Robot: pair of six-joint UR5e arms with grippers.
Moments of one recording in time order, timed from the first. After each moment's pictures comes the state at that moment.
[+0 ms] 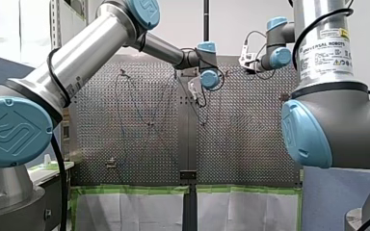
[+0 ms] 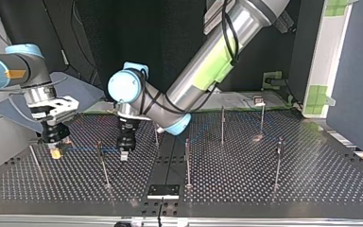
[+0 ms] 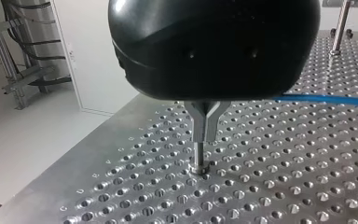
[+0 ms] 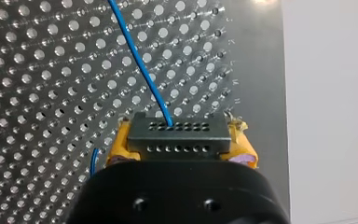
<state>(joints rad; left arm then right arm) -0.67 -2.28 -0.95 -2.84 -2.03 -1.84 1.75 -1.32 1.48 -0.22 1.21 1.78</state>
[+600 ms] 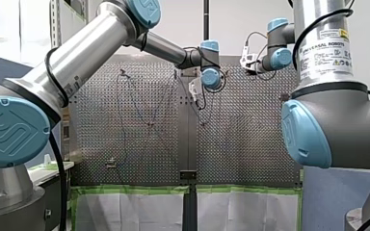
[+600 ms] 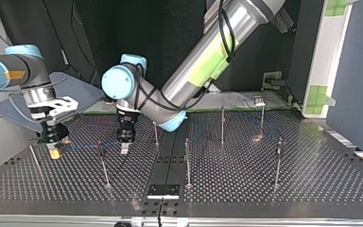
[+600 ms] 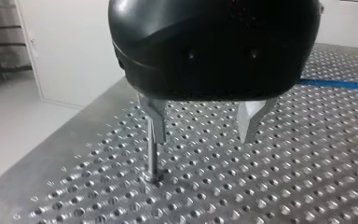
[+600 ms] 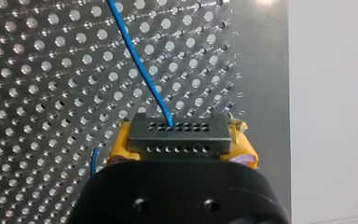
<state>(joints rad) -0.70 -2.28 -0.95 -2.97 -2.06 -1.83 1.75 -1.32 1.48 -0.23 1.21 1.76</state>
